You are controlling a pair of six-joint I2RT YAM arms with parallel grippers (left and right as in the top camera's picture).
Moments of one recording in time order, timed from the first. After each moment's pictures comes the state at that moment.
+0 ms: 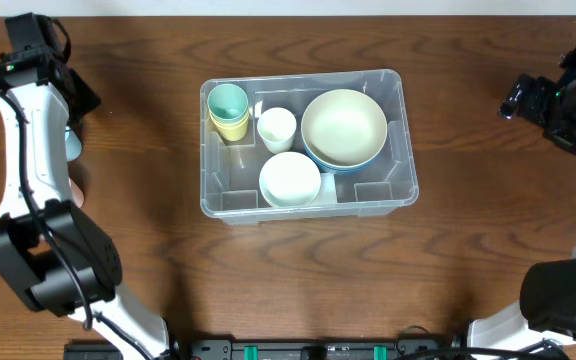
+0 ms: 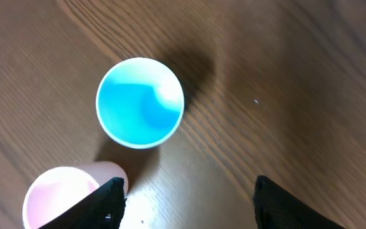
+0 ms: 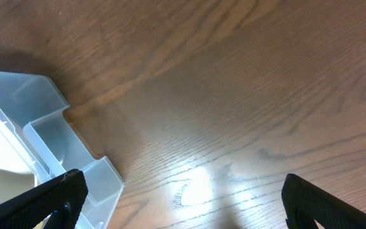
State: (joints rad) left arm 0.32 1.92 1.73 -0.94 -0.26 -0.41; right arm -0.25 1.75 1.89 -1.44 -0.01 0.31
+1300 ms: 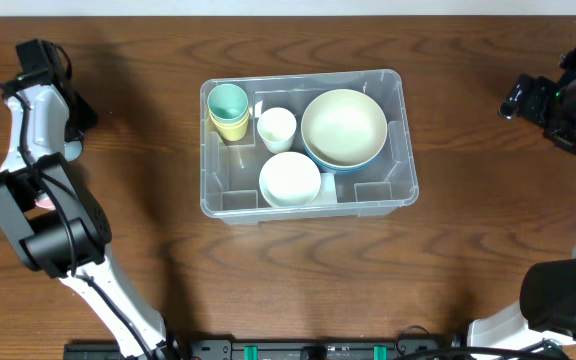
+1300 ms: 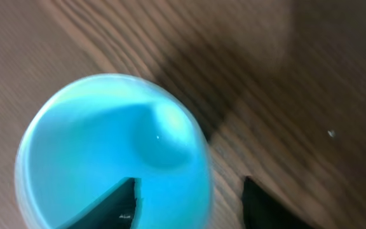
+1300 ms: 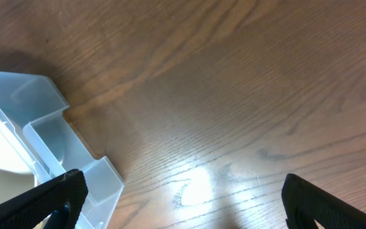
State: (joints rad) left arm 0.39 2.16 1.73 -0.81 -0.26 -0.37; right arm -0.25 1.75 1.89 -1.44 -0.01 0.31
